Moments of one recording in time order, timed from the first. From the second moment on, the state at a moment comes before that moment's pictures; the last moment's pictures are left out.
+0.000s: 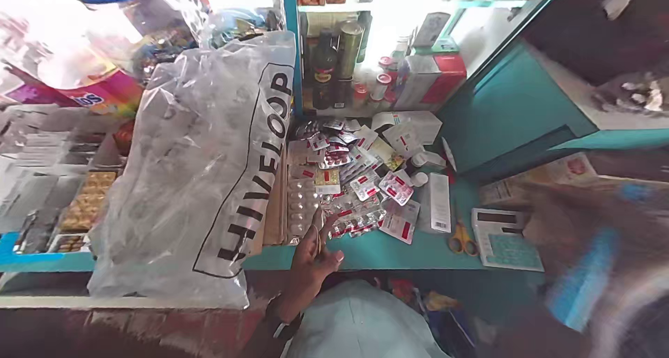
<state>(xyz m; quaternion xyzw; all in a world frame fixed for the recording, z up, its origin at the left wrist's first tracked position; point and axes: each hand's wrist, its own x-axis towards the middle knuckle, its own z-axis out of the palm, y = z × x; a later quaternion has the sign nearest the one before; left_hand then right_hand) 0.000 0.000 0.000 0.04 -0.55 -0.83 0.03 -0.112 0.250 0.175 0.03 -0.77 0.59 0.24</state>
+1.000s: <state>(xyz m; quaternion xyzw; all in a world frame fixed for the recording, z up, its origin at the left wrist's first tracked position) -0.039 -0.023 -0.017 0.08 -0.58 -0.80 0.12 -0.302 0.128 0.040 0.42 -0.86 0.29 0.02</state>
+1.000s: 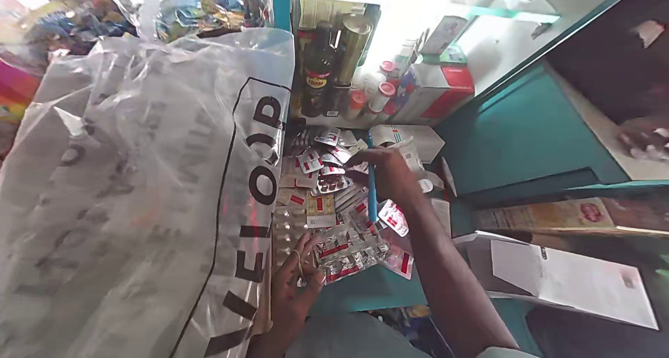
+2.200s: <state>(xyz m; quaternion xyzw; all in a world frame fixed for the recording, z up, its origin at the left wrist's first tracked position) -0.076 -0.010 -0.003 0.28 -0.31 -0.90 0.08 -0.283 0.102 0.026 0.36 -0.91 0.15 0.17</state>
